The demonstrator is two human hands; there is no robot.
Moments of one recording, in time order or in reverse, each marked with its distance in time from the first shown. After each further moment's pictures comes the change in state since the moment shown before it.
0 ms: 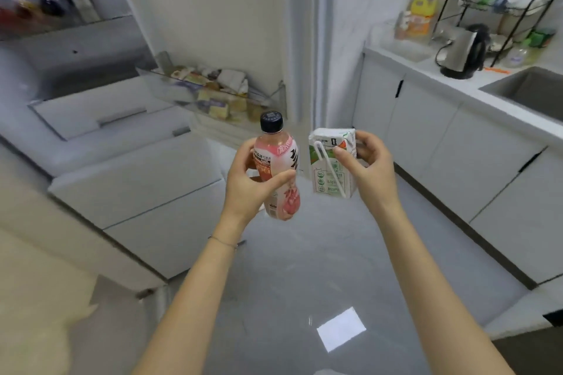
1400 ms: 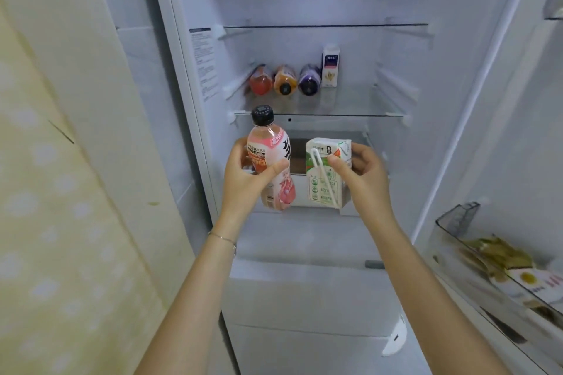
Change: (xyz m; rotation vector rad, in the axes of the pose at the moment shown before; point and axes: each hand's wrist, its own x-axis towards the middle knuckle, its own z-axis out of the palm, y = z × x) left_hand 0.282 -0.088 -0.497 0.155 0.656 0.044; right_hand 0.224 -0.042 0.614 0.211 -0.517 -0.156
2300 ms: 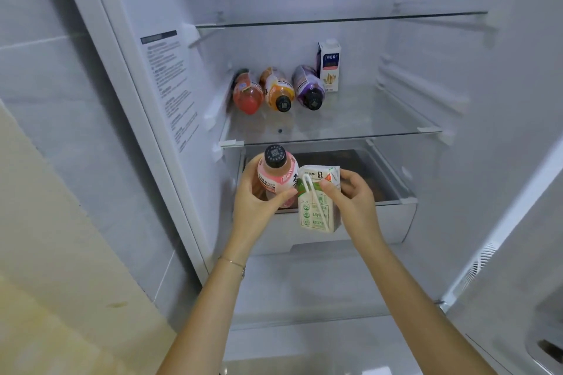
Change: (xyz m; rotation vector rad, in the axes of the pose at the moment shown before) left_hand 0.134 -0.116 0.010 -0.030 -0.208 0.013; right_hand 0.095 0.081 0.075 0.061 0.095 0.148
